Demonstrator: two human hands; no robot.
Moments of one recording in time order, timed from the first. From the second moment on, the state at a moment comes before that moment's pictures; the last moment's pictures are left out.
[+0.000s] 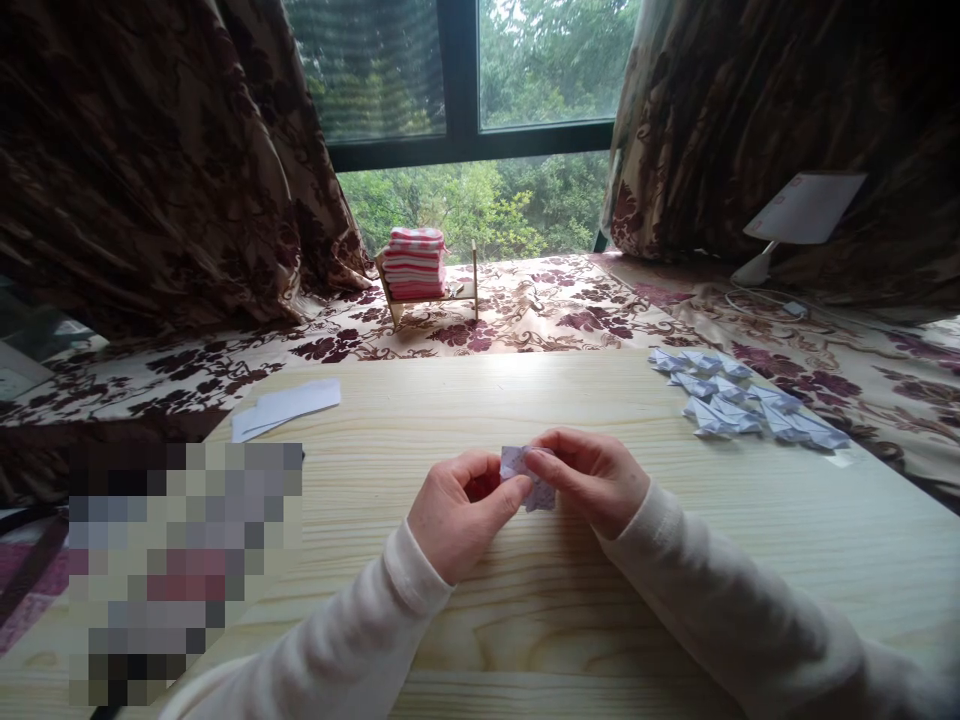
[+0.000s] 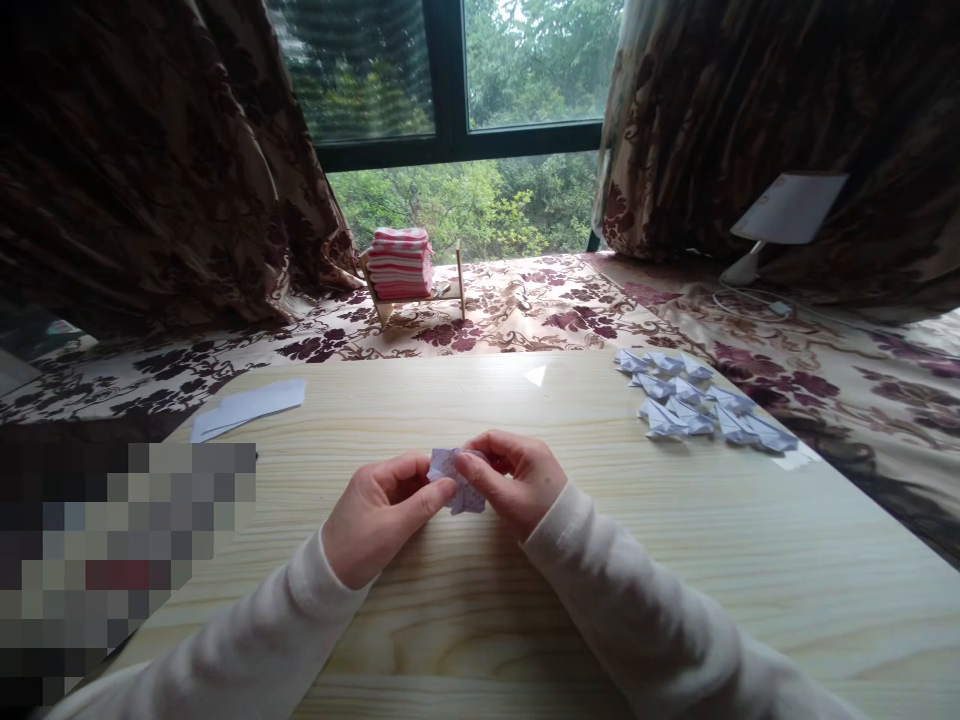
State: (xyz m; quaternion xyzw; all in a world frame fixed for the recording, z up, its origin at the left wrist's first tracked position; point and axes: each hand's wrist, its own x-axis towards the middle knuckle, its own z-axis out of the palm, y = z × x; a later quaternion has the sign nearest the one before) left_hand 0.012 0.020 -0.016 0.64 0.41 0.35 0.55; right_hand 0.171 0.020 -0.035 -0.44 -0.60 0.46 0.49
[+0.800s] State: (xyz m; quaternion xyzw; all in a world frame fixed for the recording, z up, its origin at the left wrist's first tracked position) left_hand 0.014 0.018 -0.014 0.56 0.43 0.39 0.59; right_hand 0.168 0.018 -0.033 -0.49 -0.55 0.41 0.53
